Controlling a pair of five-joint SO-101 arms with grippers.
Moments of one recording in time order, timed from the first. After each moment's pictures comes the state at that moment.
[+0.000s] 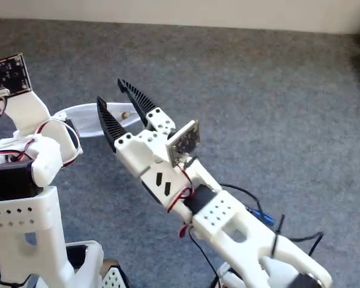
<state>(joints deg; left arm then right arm) -14.1 -45.7 20.6 79.5 18.1 -48.4 -37.5 56.7 -27.5 -0.4</state>
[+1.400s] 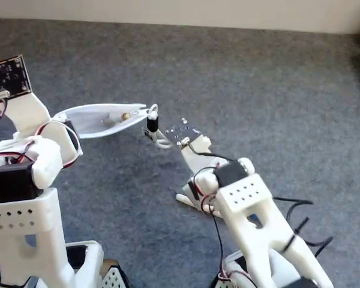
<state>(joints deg) -14.1 -46.4 21.7 79.4 18.0 -29.7 -33.4 48.3 66.7 20.0</state>
